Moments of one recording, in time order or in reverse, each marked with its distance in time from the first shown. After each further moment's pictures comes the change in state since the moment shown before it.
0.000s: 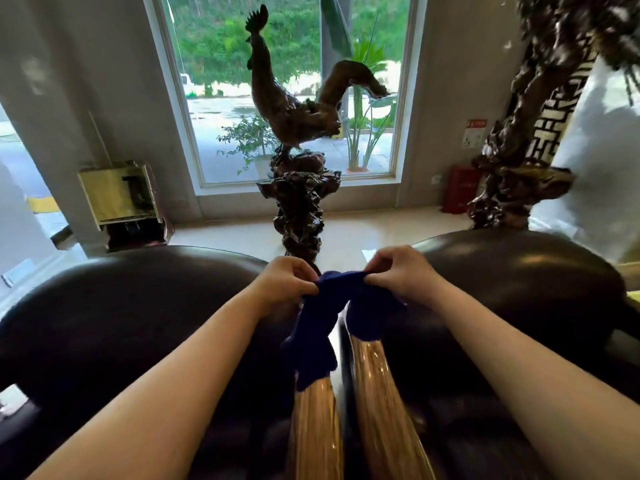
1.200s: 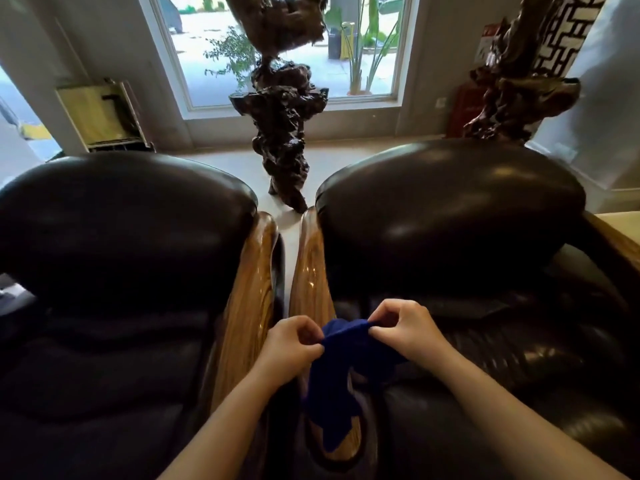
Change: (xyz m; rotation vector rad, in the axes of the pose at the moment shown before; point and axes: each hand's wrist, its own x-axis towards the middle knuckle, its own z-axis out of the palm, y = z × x) left_hand -0.168 -0.024 0.324 -0.062 -0.019 -0.172; right_hand -0.280 0.207 -0.014 0.135 -0.147 0.216
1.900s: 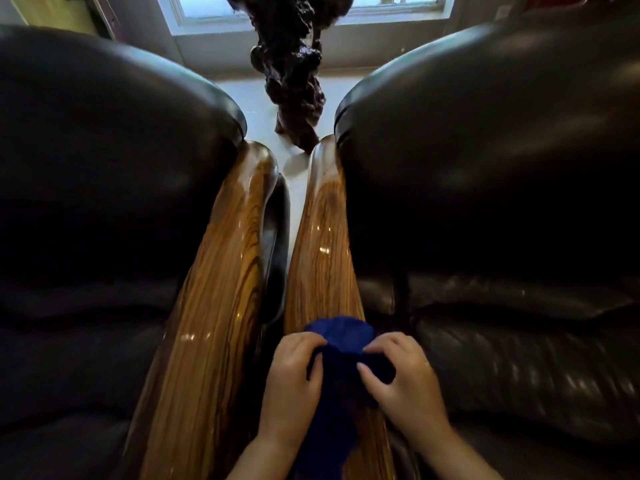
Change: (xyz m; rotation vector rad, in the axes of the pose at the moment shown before) left_hand 0.158 -0.212 0.102 0.304 0.358 0.160; right_hand 0.119 0.182 0.195 -0.125 0.127 -0.075
